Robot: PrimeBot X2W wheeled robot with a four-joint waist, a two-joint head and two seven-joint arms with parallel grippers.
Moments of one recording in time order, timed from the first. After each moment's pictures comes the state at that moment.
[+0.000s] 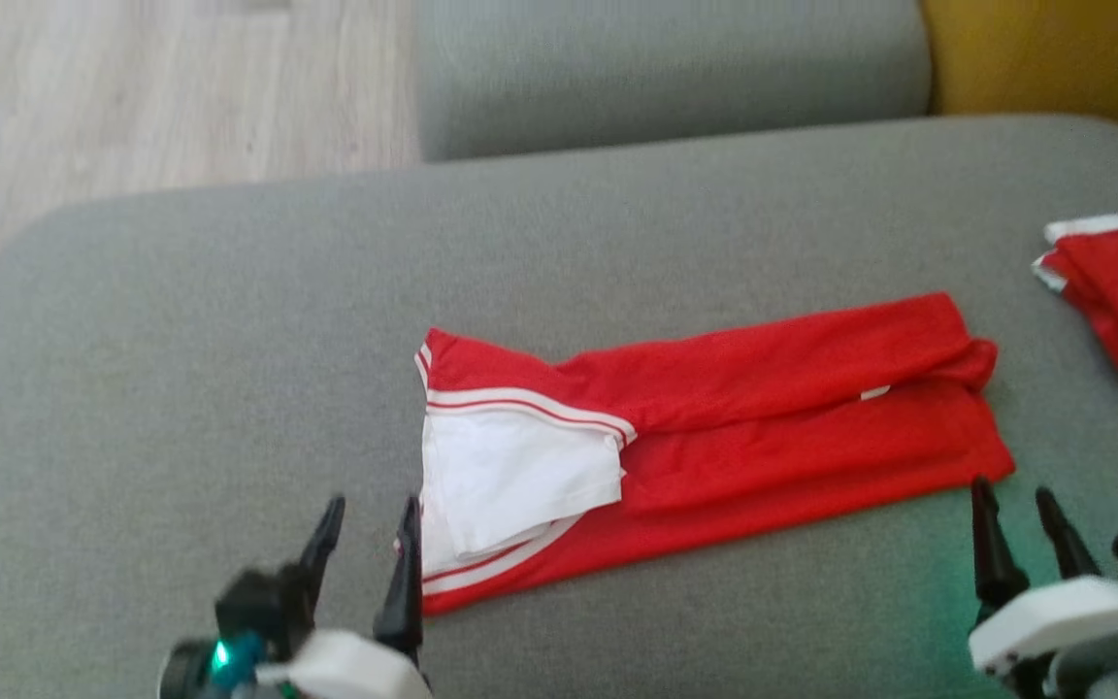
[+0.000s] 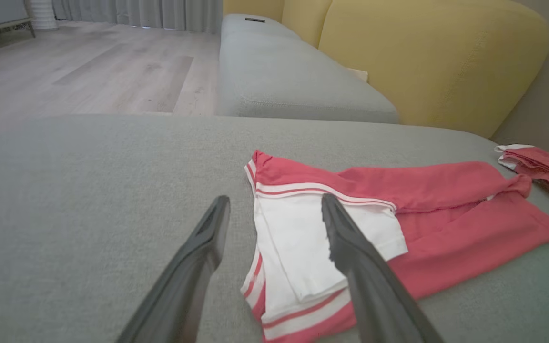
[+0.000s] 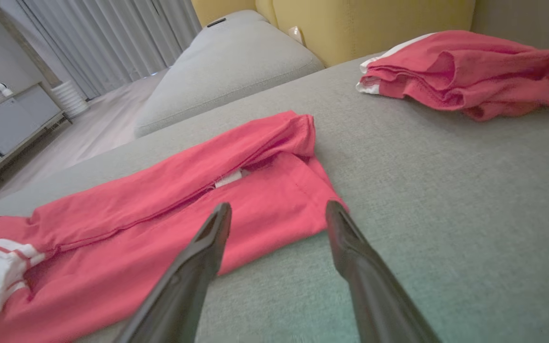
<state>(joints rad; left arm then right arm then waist) -0.01 0.39 -0.72 -0.03 -0.61 0.45 -0.25 -0.02 -0.19 -0.01 0.47 0.45 0.12 -0.13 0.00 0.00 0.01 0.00</state>
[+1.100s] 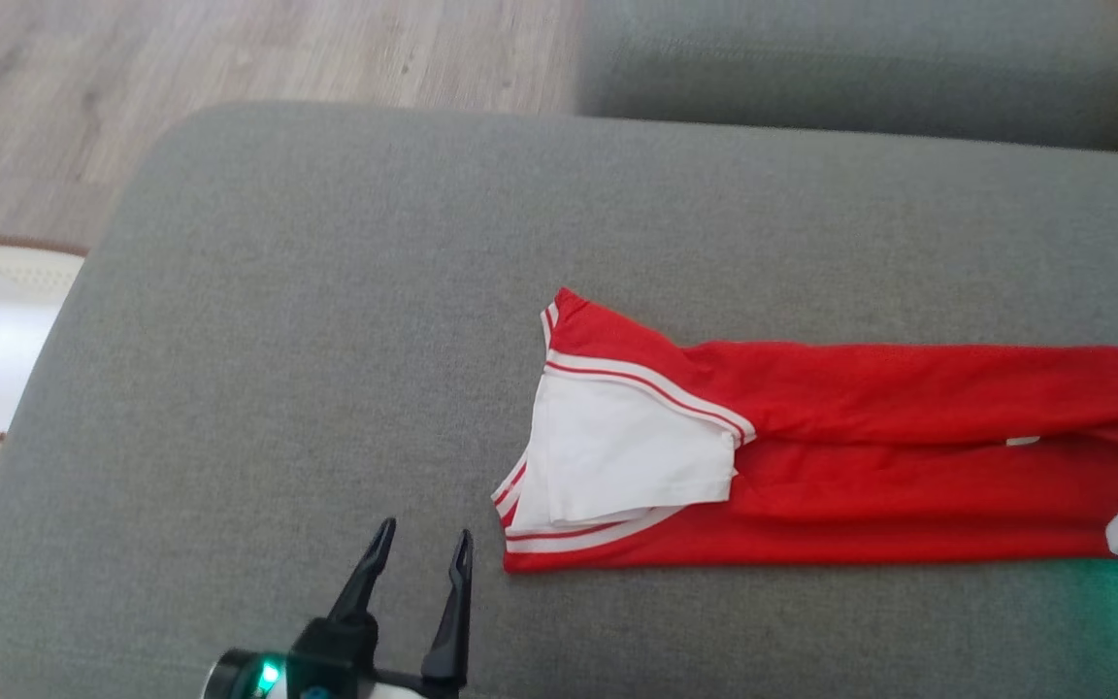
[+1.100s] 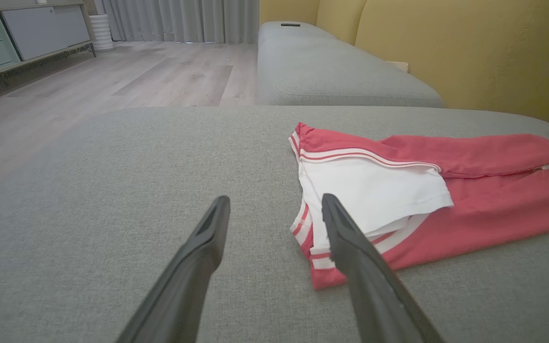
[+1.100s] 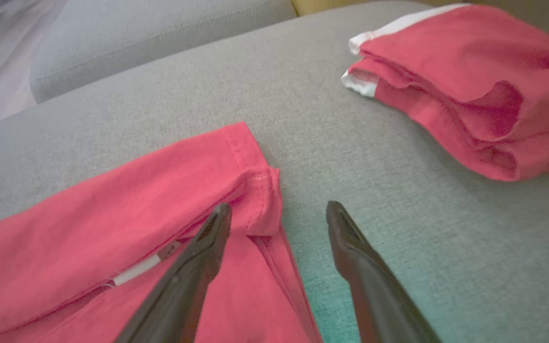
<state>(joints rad) 0.16 0.15 -0.50 0.04 -0.17 0.22 -0.25 -0.33 -0.24 -0.42 0.78 0.18 0.12 0.17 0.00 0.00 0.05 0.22</state>
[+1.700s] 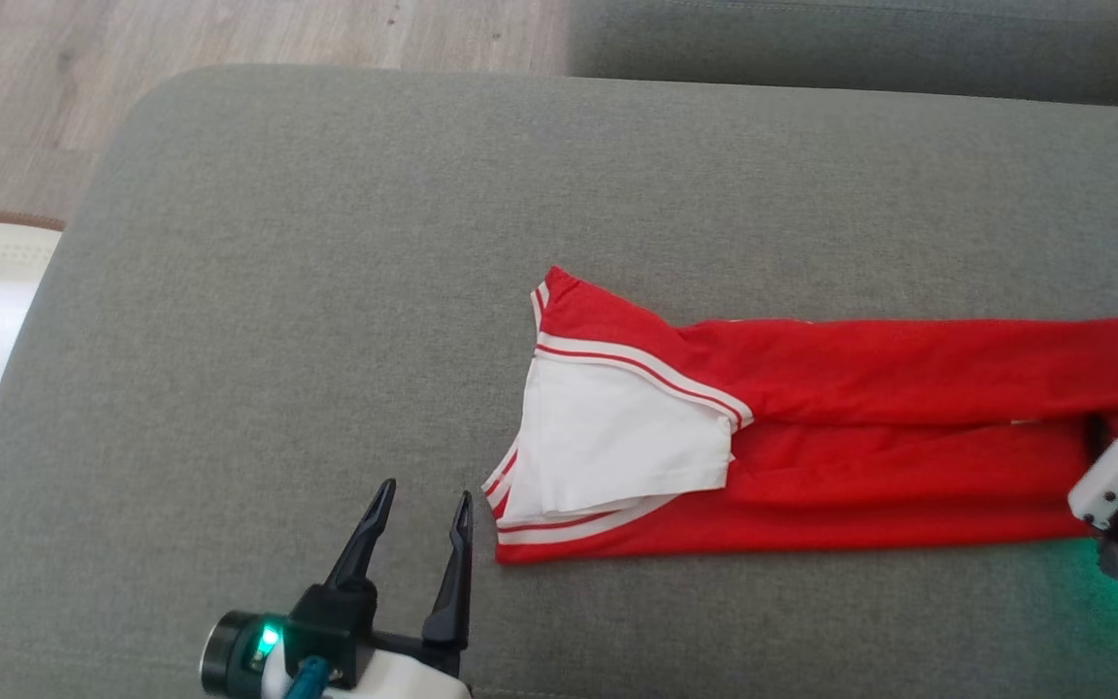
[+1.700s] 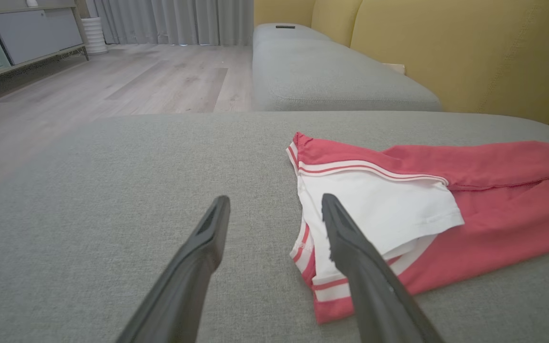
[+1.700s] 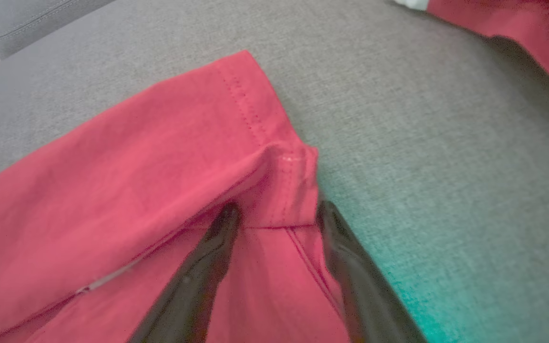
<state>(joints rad) 0.12 0.10 -0.44 0.04 -0.12 0.17 -0.25 -0.48 -0.24 -0.40 1.00 0.16 0.12 0.20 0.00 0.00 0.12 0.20</state>
